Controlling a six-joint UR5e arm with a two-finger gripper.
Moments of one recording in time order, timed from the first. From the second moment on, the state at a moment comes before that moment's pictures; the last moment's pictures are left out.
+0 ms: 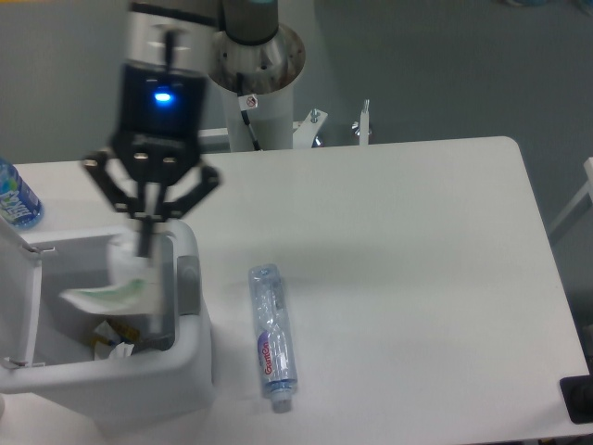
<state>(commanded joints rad) 2.11 -1.70 -1.49 -0.84 1.23 0.01</state>
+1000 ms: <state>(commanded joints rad) 2.36 -1.93 -1.43 -0.85 1.23 -0.02</state>
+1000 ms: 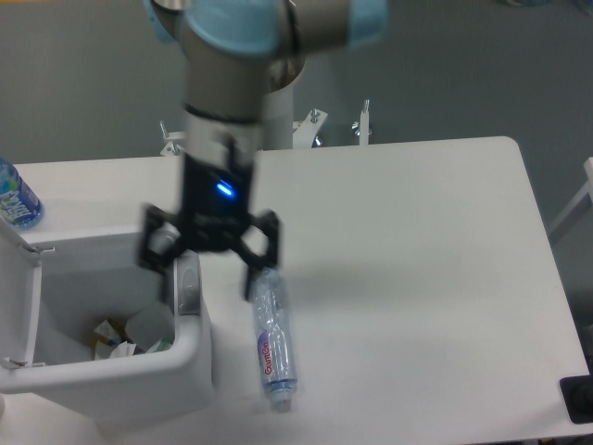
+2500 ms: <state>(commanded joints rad) 2.28 -2.33 -1.37 -0.82 1.40 0.17</state>
